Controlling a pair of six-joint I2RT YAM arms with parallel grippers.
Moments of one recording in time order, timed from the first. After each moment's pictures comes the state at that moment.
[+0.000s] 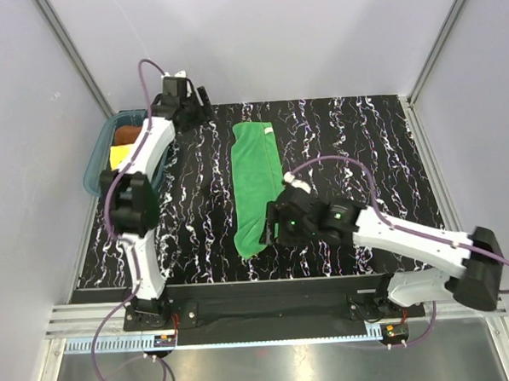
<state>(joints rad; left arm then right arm) -0.18 2.14 1.97 -0.54 0.09 -0.46 1.05 1.33 1.06 -0.66 0.05 1.03</state>
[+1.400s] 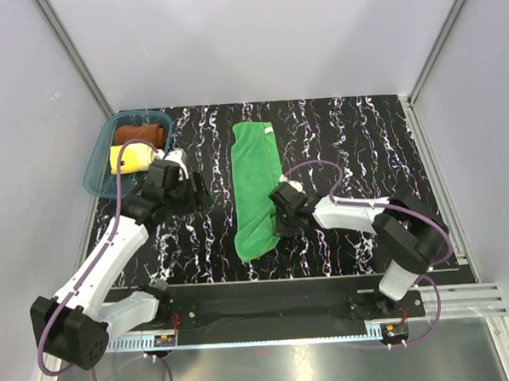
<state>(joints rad) -0.38 1.07 0.93 -0.67 0.03 -0.47 0.82 1.70 0.92 -0.27 0.06 0.82</state>
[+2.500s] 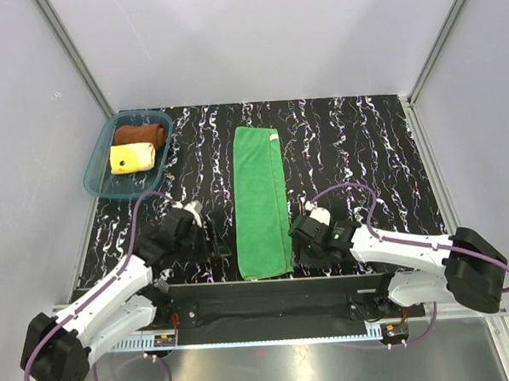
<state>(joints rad) -0.54 0.84 0.46 -0.51 0.23 -0.75 1.03 1.25 0.68 -0.60 0.17 1.08</state>
